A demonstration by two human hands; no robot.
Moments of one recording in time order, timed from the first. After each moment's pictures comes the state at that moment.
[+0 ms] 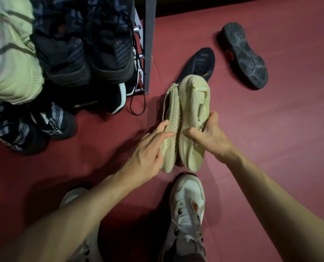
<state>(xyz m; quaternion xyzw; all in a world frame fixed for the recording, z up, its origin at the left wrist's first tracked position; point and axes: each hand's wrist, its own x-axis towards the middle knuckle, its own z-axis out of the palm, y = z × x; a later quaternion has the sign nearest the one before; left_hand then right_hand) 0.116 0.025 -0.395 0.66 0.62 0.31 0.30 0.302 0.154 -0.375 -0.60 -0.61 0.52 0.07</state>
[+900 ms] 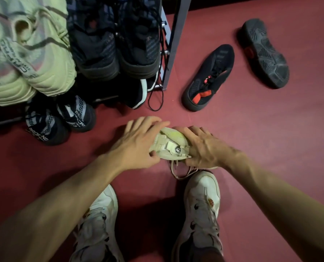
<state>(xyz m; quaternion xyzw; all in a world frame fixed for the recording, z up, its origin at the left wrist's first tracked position) 0.044 0.018 -0.373 0.70 0.67 0.05 0.26 0.269 0.125 -0.407 -0.30 -0.89 0.27 -0.21</state>
